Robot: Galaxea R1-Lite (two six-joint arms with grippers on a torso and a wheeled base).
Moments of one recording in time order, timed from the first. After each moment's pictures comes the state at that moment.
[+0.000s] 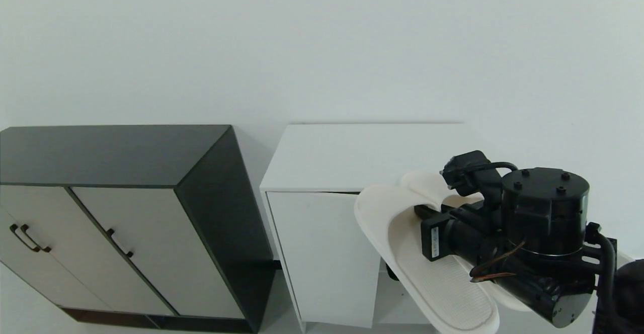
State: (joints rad) left arm 0.00 0.00 0.00 0.00 -0.02 0.00; right arm 0.82 1.65 -0.68 -0.72 -0.44 0.09
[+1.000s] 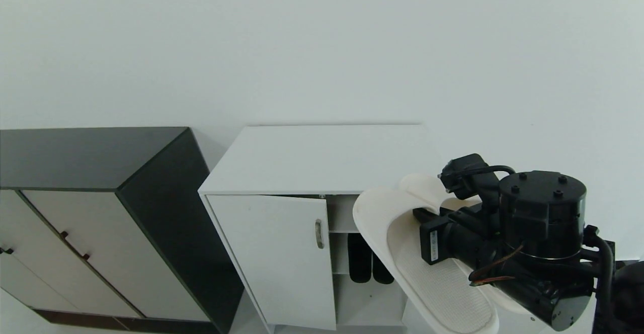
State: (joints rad) left arm 0.00 0.00 0.00 0.00 -0.03 0.00; right arm 0.82 1.65 -0.67 -0.72 -0.43 0.09
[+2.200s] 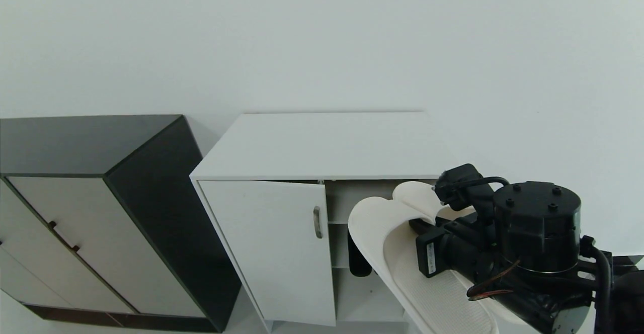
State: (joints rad) left arm 0.00 0.00 0.00 0.00 -0.02 0.00; right arm 0.86 1.65 -0.65 -0.73 -0.43 0.09
